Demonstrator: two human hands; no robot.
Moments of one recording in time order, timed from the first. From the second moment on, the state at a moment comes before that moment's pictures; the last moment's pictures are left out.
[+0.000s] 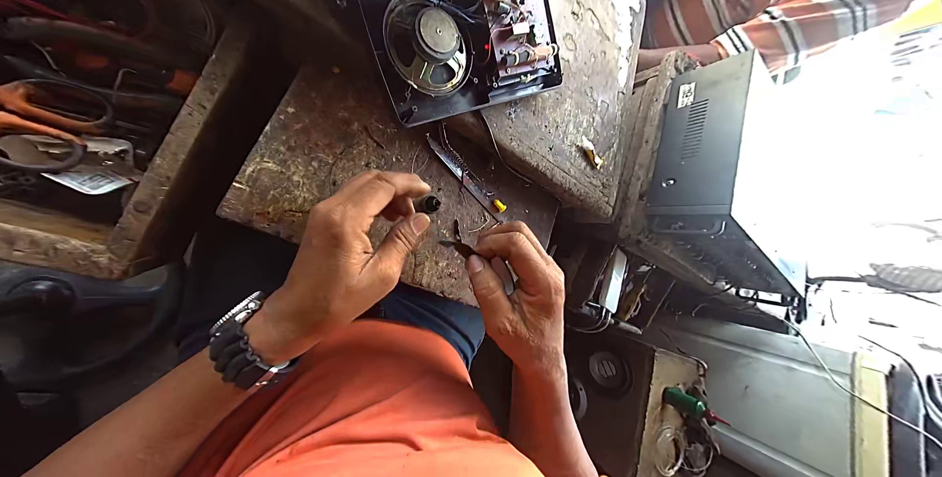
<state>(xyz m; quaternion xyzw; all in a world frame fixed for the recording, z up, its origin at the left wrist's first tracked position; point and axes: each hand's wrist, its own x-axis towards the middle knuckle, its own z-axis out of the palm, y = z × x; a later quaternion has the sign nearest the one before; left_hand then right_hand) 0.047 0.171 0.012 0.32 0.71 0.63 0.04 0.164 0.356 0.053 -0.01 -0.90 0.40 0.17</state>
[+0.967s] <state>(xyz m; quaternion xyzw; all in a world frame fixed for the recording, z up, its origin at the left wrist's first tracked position) 0.047 0.217 0.019 0.40 0.65 0.64 0.08 0.177 0.366 0.054 -0.13 -0.63 0.74 0.21</state>
